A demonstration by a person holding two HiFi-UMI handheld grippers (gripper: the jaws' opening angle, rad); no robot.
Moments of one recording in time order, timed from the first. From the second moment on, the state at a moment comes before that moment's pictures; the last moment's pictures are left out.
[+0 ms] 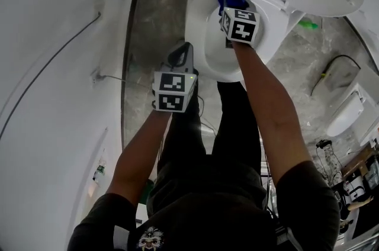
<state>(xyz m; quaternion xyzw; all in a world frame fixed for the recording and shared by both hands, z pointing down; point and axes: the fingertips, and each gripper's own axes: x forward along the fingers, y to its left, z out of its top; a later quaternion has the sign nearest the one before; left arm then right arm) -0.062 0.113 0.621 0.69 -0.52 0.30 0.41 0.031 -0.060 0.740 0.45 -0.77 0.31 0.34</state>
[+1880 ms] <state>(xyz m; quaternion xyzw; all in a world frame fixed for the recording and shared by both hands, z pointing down) 0.036 0.117 0.649 0.74 -0.43 0.32 0.41 0.241 0.121 0.755 0.47 -0.68 0.33 0.45</state>
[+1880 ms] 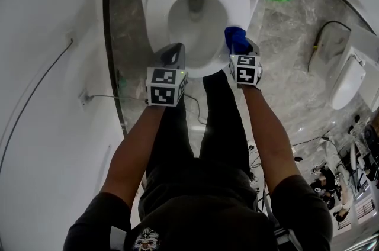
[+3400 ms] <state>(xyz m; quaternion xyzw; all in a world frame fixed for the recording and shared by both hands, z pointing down) -0.106 0.193 0.655 0.71 -0.46 0.28 0.46 0.012 0.234 0.765 0.27 -0.76 0.31 0.51</state>
